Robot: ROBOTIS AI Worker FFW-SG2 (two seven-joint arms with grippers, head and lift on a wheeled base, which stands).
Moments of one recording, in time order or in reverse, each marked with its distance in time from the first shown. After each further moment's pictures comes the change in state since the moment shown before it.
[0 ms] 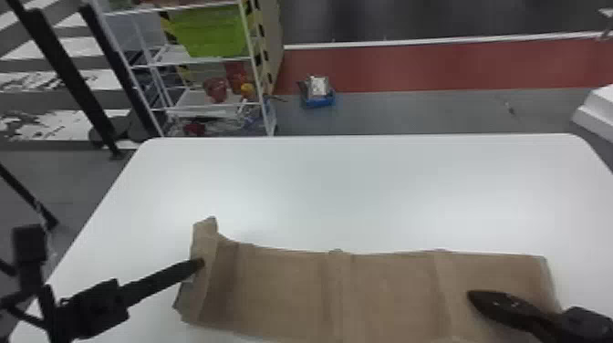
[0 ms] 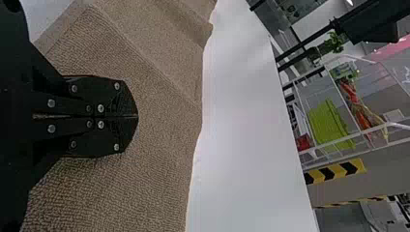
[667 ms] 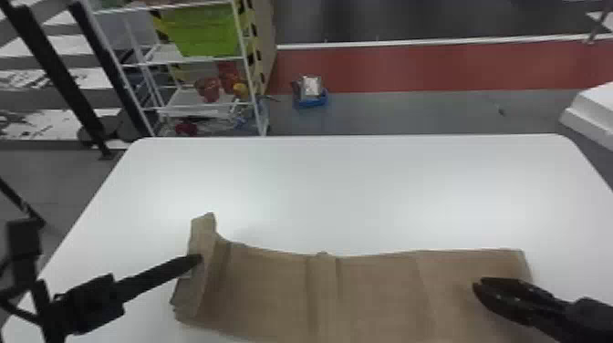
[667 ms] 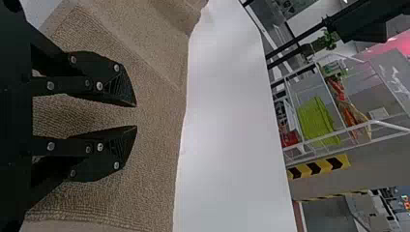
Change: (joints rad) left arm -0.020 0.000 -0.020 -0.006 0.008 0.021 0.008; right arm 0.009 0.006 -0.050 -0.067 -0.010 0.008 0.001
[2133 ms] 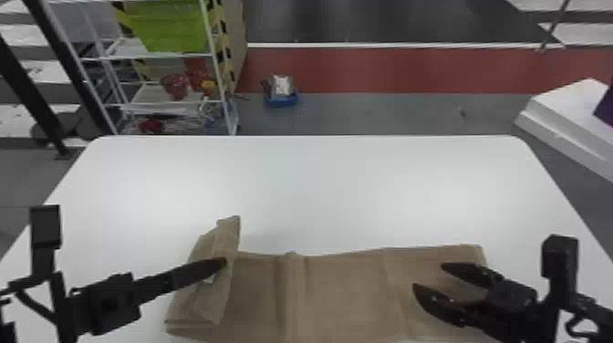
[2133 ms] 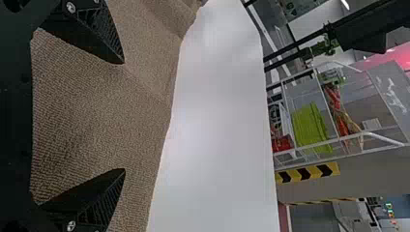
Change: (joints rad) left arm 0.003 0.000 -0.187 -0.029 0.092 0.036 0.069; right arm 0.003 0.016 0.093 0.013 0.012 -0.081 -0.092
